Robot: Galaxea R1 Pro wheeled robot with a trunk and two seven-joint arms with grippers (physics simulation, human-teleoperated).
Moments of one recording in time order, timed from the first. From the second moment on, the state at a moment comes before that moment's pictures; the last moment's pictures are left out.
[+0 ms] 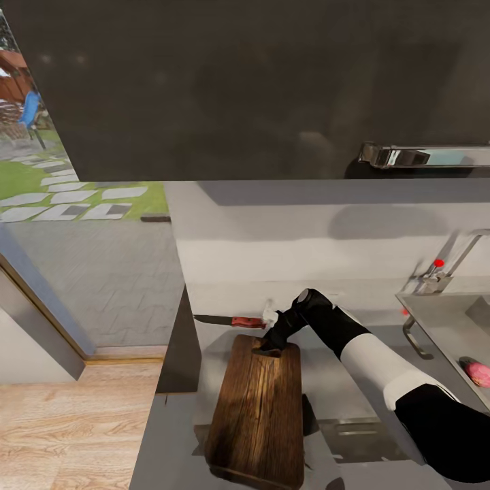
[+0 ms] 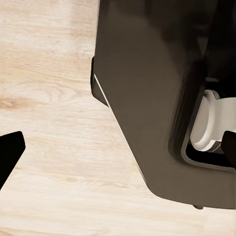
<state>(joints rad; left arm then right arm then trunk) 0.06 -0.04 0.02 0.07 0.10 -0.41 0.06 -1.04 0.02 0.46 -0.59 0.53 0.39 1.08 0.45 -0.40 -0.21</state>
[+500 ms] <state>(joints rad) 0.06 -0.04 0.02 0.07 0.10 -0.41 0.05 -1.04 -0.02 0.31 -0.65 0.54 0.52 1.07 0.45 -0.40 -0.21</state>
